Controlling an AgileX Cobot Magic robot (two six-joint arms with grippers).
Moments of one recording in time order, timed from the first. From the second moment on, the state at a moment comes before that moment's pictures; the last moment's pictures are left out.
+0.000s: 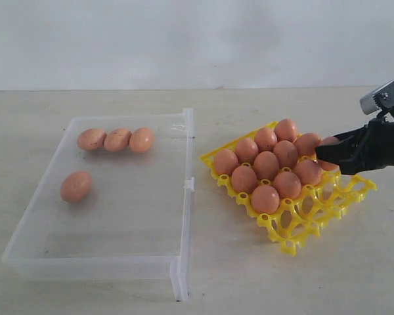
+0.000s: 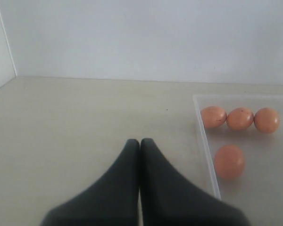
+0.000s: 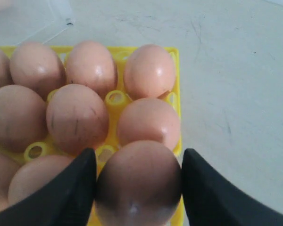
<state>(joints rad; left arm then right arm) 0.13 0.00 0.00 -0.03 0.23 0.02 -0.22 1.93 -0.86 -1.41 -0.80 0.77</state>
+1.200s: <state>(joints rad) 0.13 0.00 0.00 -0.03 0.23 0.02 -0.10 1.64 -0.87 -1.20 -0.93 0.84</state>
